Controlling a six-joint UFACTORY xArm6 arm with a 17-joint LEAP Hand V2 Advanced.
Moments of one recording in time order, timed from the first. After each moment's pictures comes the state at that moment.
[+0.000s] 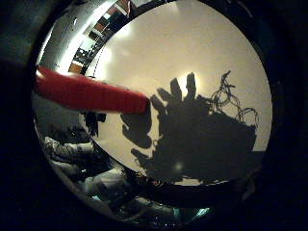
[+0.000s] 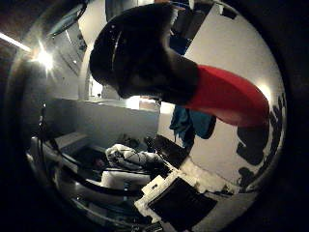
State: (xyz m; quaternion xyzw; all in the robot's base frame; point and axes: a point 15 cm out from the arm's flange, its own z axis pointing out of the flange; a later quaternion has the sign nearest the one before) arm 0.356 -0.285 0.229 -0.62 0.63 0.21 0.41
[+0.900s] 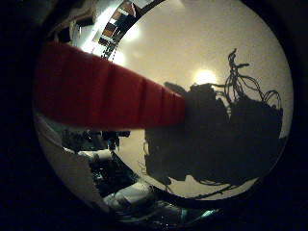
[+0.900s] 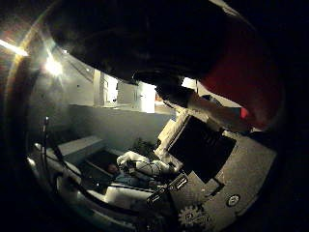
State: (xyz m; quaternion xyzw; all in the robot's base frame) arm 0.388 -0.212 0.216 -0.56 0.61 0.26 0.49
